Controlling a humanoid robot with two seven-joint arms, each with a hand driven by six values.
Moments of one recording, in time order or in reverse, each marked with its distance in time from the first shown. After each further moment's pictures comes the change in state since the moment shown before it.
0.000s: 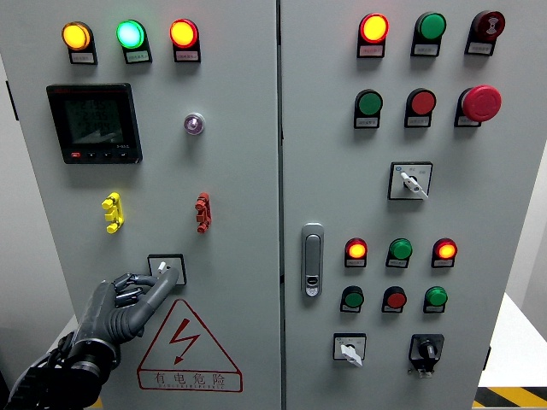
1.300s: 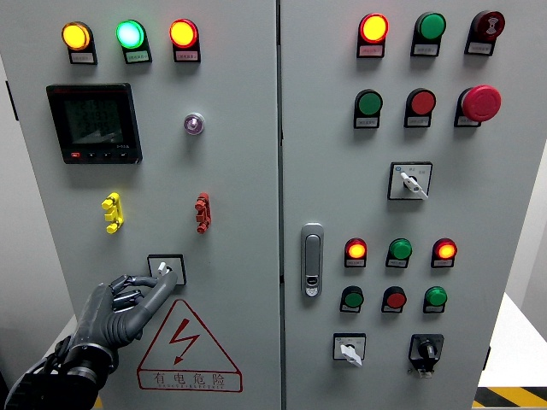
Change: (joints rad) left arm 0.025 0.003 0.001 -0.026 -0.015 0.000 -0.016; right arm 0.000 0.000 0.000 0.000 0.000 0.000 0.000
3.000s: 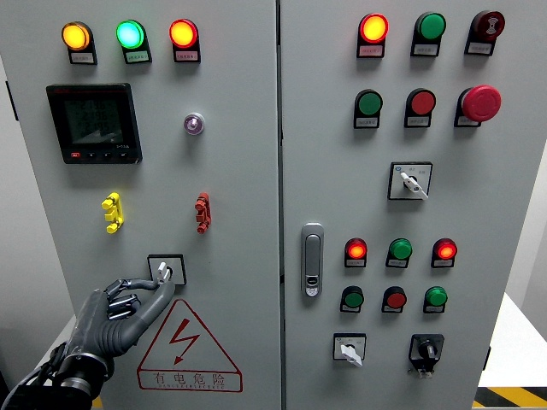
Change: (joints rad) left arm 0.050 0.006 -0.007 -0.013 -0.015 -0.019 -0.076; right arm 0.000 0.000 0.000 0.000 0.000 0.000 0.000
